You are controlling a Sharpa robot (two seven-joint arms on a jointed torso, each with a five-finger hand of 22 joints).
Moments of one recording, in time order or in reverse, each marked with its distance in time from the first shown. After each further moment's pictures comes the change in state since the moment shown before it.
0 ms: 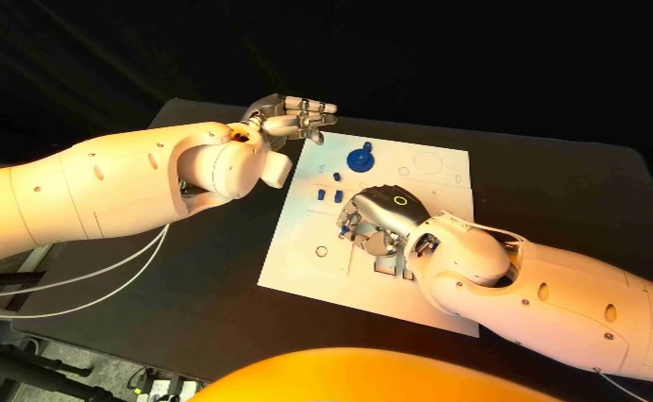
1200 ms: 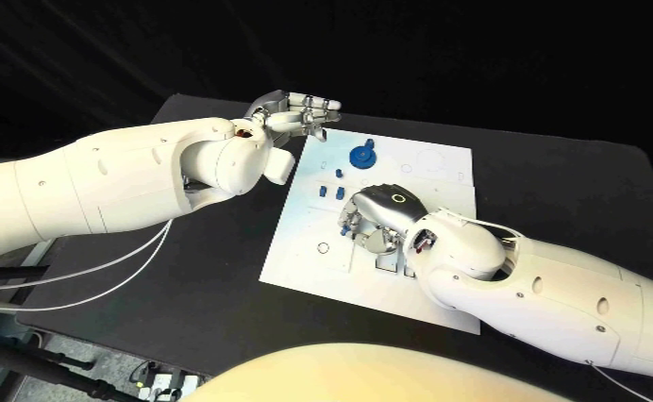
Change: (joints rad) left arm 0.000 0.003 0.000 0.000 0.000 0.005 -0.003; left_hand -0.004 0.004 0.000 0.000 0.000 0.000 0.000 0.000 0.000 0.000 0.000 0.007 0.001 -0.004 -0.003 0.000 -0.001 0.000 0.000 0.000 0.000 0.000; right arm -0.001 0.022 -0.002 -0.034 0.010 0.039 0.007; right_hand -0.008 0.000 0.000 0.000 0.004 -0.005 0.001 -0.005 0.000 0.000 0.000 -0.004 -0.001 0.000 0.000 0.000 0.001 0.000 0.004 -0.004 0.000 0.000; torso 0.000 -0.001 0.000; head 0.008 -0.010
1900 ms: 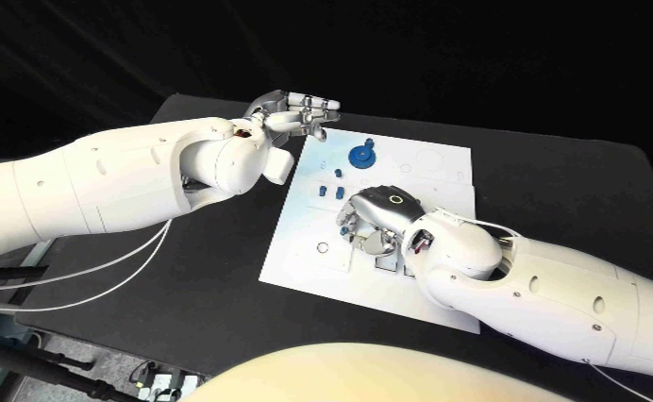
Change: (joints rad) left arm 0.000 0.000 0.000 -0.001 0.000 0.001 -0.003; left_hand 0.000 0.000 0.000 0.000 0.000 0.000 0.000 0.000 0.000 -0.004 0.004 0.000 0.000 0.000 0.000 0.000 -0.001 0.000 0.000 0.000 -0.004 0.000; right arm 0.000 0.006 -0.003 -0.006 0.000 0.018 -0.005; right_hand -0.071 -0.034 -0.017 -0.003 0.012 -0.076 0.033 -0.044 -0.017 -0.083 0.038 -0.021 -0.027 0.000 0.015 0.000 0.000 0.000 0.002 0.013 -0.030 0.001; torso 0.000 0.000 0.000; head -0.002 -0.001
